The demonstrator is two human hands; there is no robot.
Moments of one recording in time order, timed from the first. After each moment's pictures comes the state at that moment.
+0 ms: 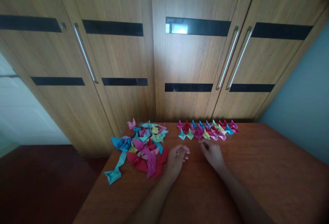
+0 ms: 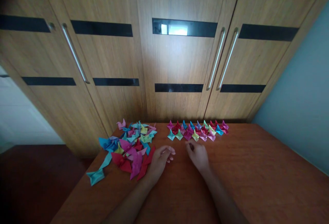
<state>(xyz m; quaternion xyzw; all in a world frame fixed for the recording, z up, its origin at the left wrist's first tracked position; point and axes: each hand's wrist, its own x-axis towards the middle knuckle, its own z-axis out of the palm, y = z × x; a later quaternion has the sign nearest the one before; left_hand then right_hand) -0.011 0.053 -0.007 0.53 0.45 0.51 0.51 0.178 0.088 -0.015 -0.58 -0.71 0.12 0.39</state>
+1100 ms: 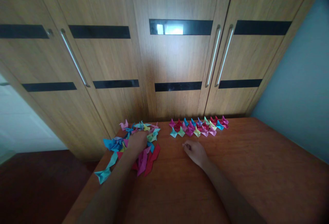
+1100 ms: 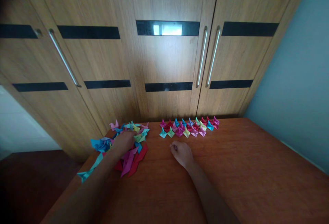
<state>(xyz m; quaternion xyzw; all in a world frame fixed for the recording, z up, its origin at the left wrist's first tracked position) -0.121 0.097 0.062 0.74 0.66 0.02 -0.06 0.161 0.083 -0.020 -0.56 -0.76 0.16 0.30</state>
